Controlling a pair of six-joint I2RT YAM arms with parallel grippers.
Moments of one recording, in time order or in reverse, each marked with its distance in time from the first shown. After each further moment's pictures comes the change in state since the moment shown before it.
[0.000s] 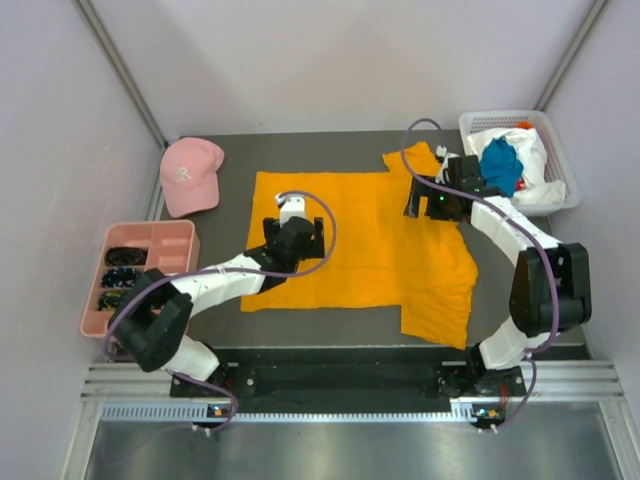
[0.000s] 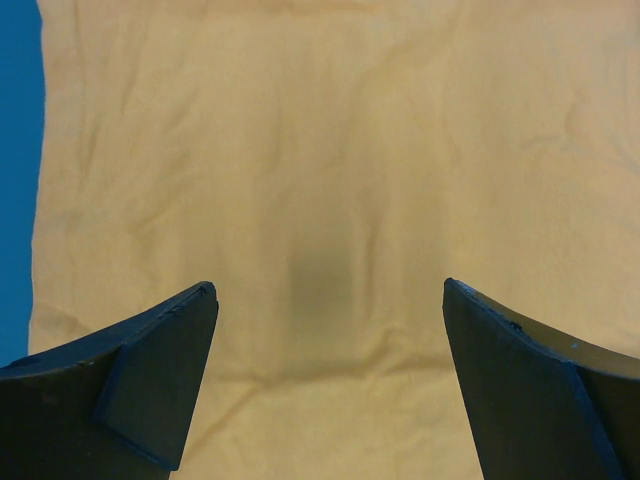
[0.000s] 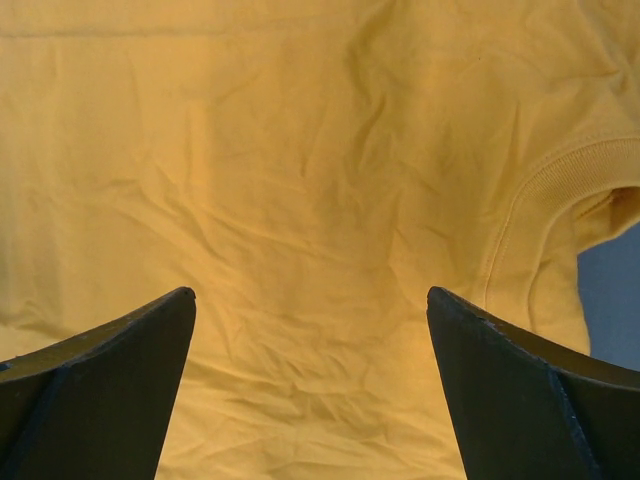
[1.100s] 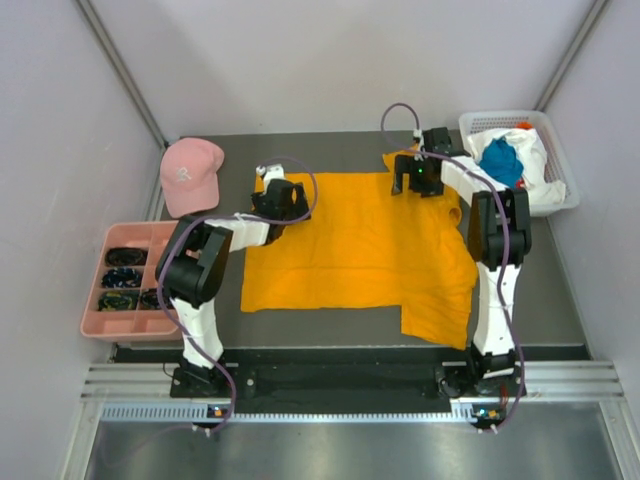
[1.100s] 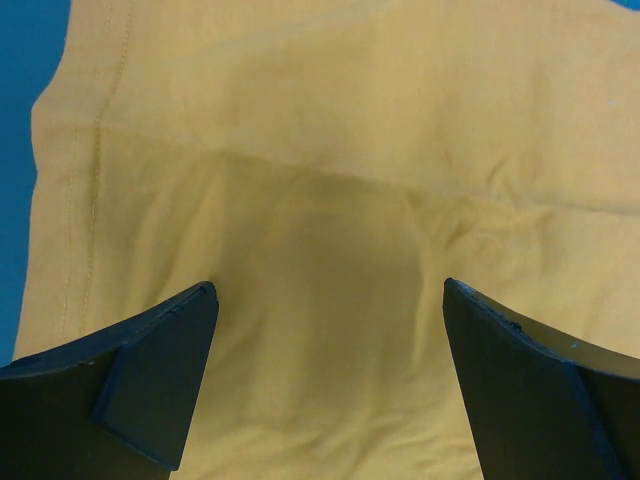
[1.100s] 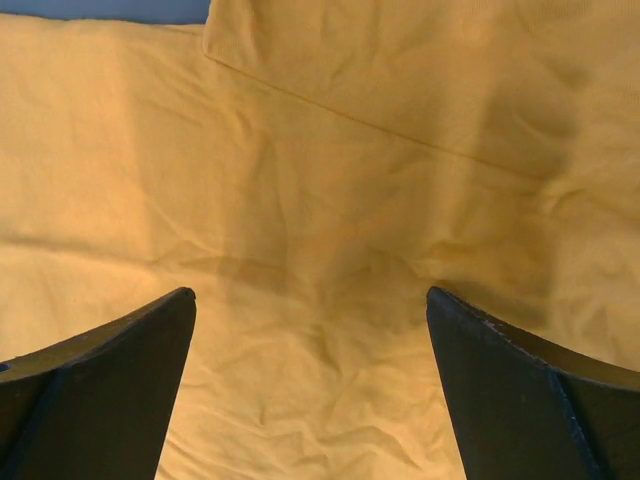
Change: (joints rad) left arm 0.343 0.473 0.307 0.175 0.214 0.006; right arm 0.003 0.626 0.618 -0.129 0.005 -0.051
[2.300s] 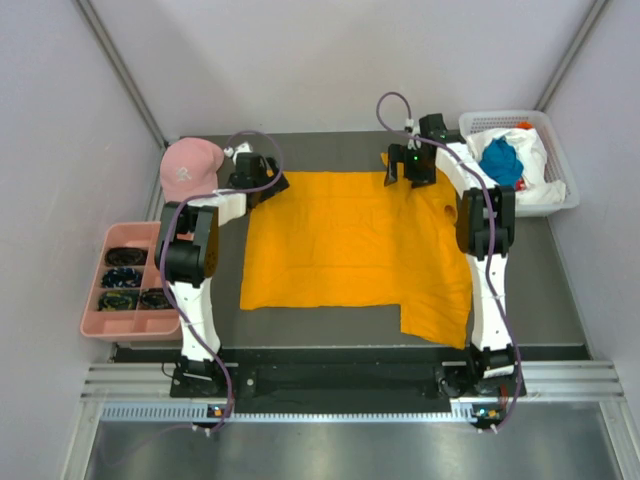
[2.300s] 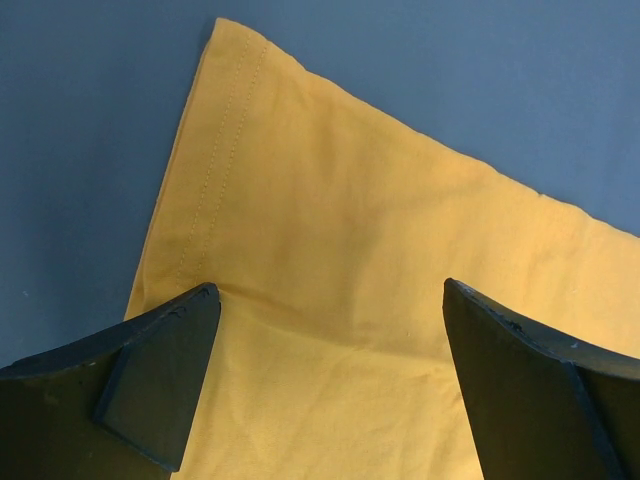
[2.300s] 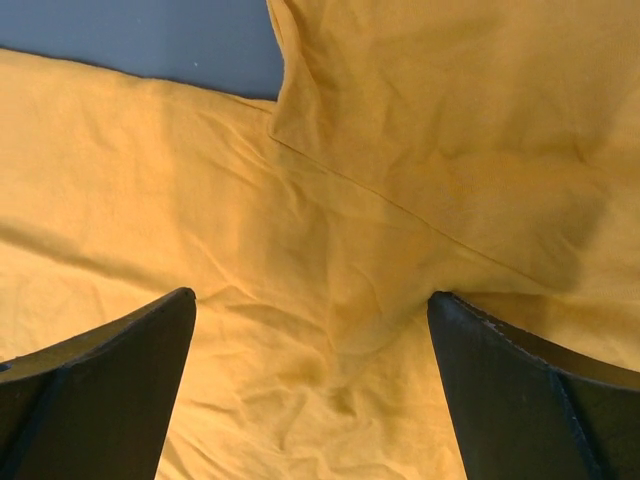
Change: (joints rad) left arm 0.230 0.163 0.278 -0.100 0.259 -0.135; right arm -0.002 0.216 0.396 -0.229 -0.105 -0.046
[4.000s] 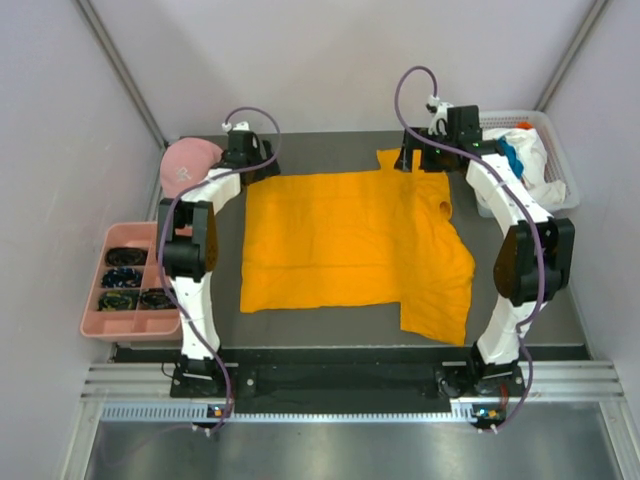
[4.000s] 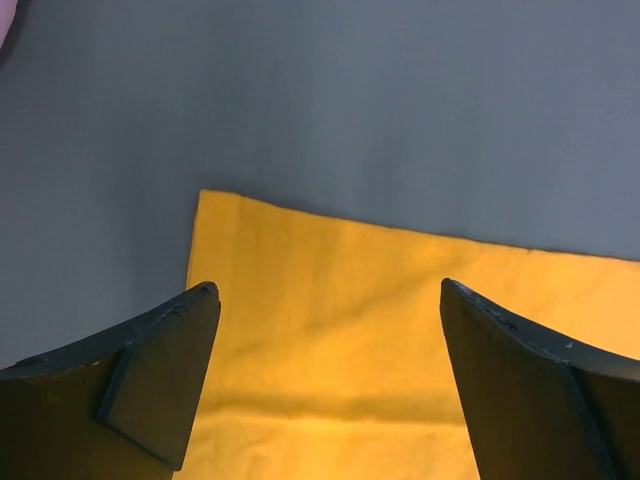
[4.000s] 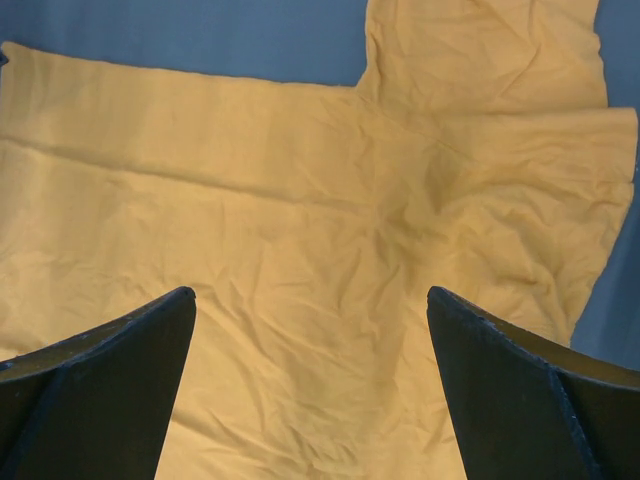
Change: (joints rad) left arm 0.040 0.034 0.249 -0.219 -0.014 0.204; right arm 0.002 -0.589 -0.498 0.247 -0.013 0.010
